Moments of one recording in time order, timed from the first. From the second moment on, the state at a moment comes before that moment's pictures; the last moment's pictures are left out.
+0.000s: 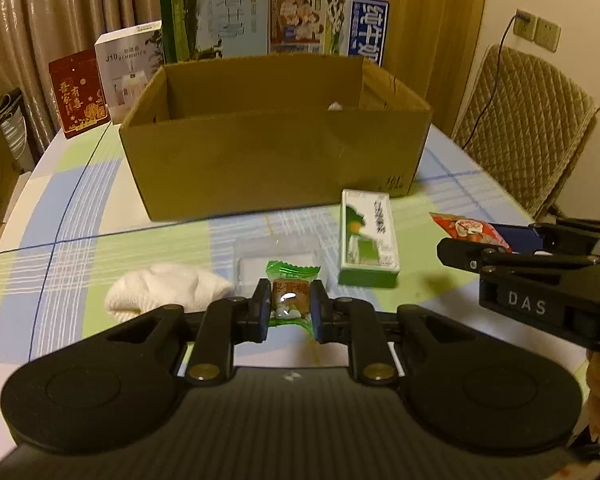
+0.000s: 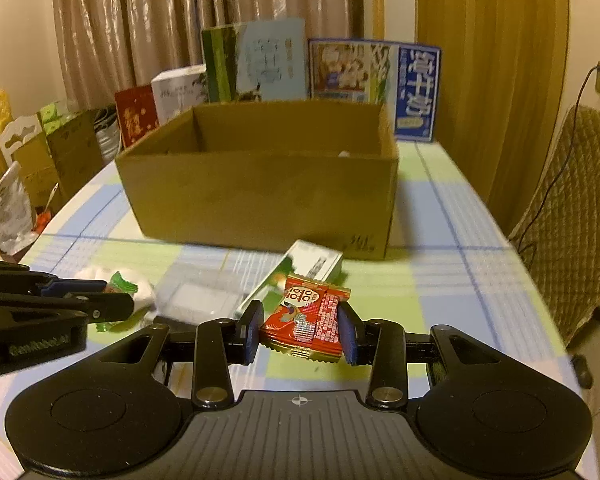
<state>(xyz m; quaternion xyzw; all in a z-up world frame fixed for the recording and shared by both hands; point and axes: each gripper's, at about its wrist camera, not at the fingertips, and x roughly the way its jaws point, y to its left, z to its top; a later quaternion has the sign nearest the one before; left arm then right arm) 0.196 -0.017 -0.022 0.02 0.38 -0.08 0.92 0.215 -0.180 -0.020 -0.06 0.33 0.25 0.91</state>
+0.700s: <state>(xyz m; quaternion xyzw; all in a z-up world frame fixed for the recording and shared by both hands) 0.225 -0.018 0.031 0.07 0.34 -0.07 0.93 0.229 -0.177 0.038 -0.06 0.29 0.28 0.92</state>
